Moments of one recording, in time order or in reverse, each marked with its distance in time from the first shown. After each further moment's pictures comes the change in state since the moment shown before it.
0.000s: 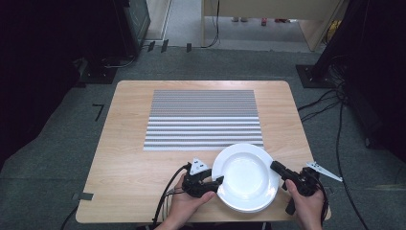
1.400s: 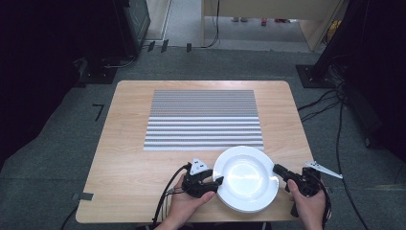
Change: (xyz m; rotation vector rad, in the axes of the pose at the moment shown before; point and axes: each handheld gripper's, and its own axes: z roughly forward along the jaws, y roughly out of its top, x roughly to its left) left arm 0.001 0.000 0.001 0.020 -0.002 0.012; right arm -0.005 0.003 -0.003 0.096 -0.082 -0.020
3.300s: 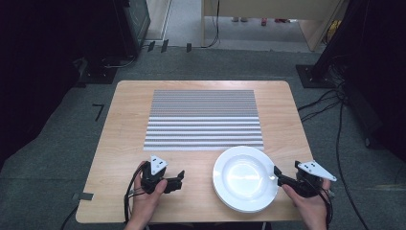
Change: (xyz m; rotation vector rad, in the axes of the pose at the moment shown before) left arm 0.067 -0.016 -0.068 -0.036 0.335 0.018; right arm 0.018 0.001 -0.005 -0.047 -0.296 -0.380
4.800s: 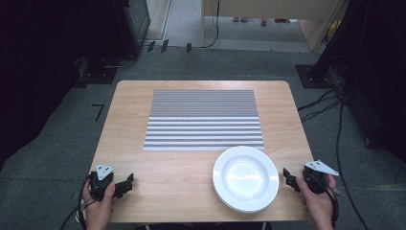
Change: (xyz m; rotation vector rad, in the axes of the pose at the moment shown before) left arm 0.126 -0.065 -0.045 0.053 0.268 -0.177; right arm -0.049 -0.024 0.027 0.130 -0.080 0.019
